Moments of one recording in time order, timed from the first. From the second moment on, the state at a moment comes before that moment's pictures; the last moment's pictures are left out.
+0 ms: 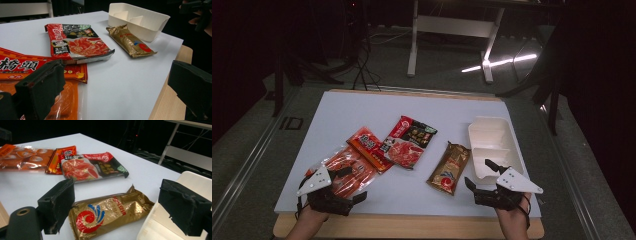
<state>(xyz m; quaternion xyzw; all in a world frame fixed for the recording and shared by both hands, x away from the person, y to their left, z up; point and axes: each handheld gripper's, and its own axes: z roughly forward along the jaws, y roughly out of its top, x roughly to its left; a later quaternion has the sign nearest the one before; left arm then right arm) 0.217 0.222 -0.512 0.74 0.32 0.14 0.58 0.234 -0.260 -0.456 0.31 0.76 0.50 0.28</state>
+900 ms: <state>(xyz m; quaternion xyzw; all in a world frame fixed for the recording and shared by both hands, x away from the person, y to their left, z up) 0.218 0.219 -0.510 0.74 0.31 0.14 0.58 0.221 -0.280 -0.454 0.34 0.76 0.47 0.28</state>
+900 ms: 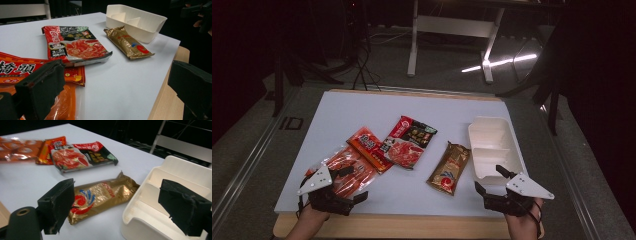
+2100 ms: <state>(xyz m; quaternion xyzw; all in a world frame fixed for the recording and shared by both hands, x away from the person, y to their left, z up) 0.219 0.219 -0.511 0.74 0.32 0.14 0.58 0.215 -0.265 -0.401 0.32 0.76 0.49 0.29</state>
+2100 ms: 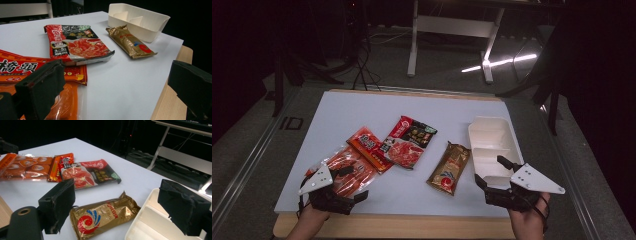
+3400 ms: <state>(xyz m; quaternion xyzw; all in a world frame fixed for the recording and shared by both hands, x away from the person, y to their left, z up) 0.220 0.220 -0.512 0.74 0.32 0.13 0.58 0.326 -0.214 -0.393 0.32 0.80 0.45 0.23</state>
